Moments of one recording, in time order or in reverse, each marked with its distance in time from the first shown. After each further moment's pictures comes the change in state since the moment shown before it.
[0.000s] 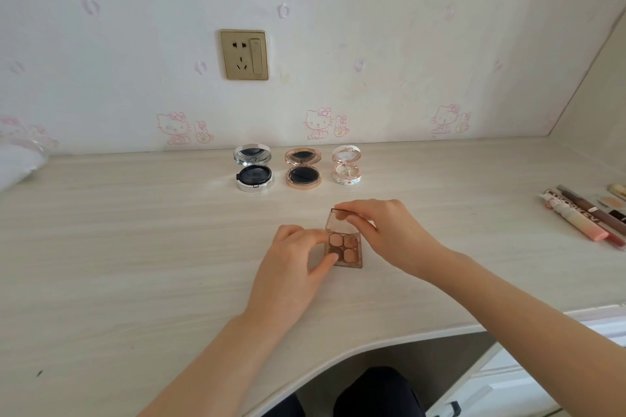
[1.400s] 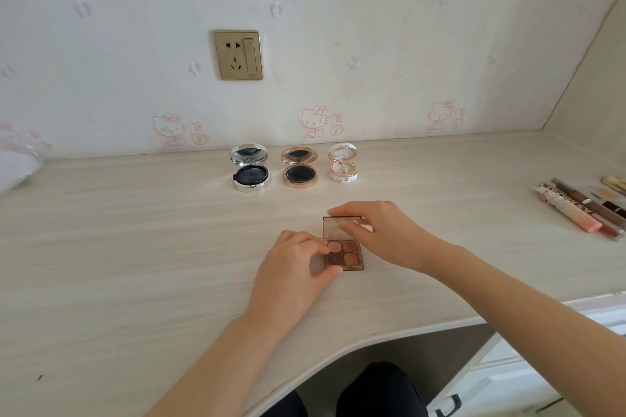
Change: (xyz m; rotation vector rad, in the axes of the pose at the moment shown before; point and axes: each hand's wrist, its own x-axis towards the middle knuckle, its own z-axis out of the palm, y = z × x) left_hand -0.002 -0.001 0.004 0.056 -0.092 -0.020; right_hand 0.001 0.005 0.003 0.065 -0.135 0.131
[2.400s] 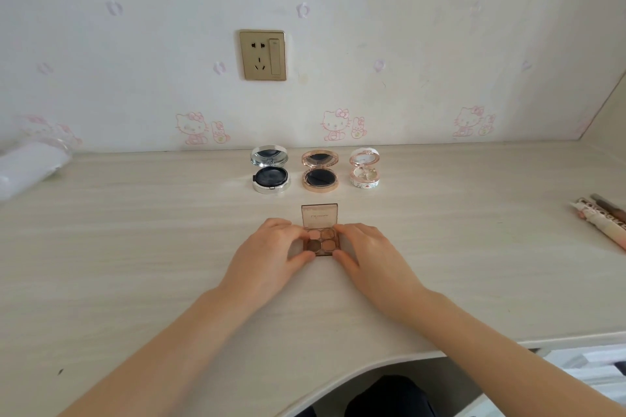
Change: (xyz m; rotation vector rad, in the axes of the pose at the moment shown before) left_hand 0.020 -0.049 -0.037 0.145 -0.118 -0.059; right_hand 0.001 -0.010 0.059 -0.138 0.115 -0.002
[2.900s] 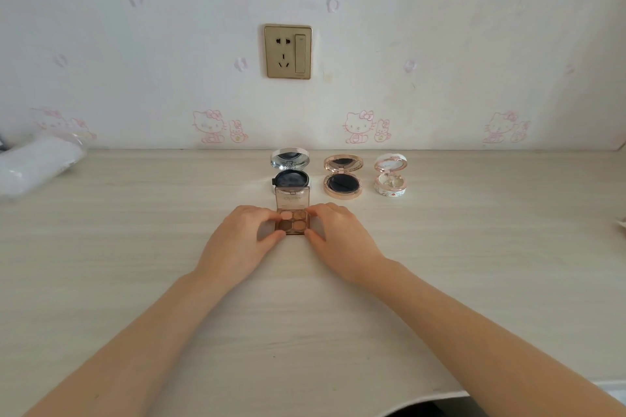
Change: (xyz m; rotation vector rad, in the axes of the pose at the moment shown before) left_hand 0.022 -0.071 -0.028 -0.010 0.114 -0.117; right_hand 0.083 -0.036 0.040 0.007 -0.086 0.007
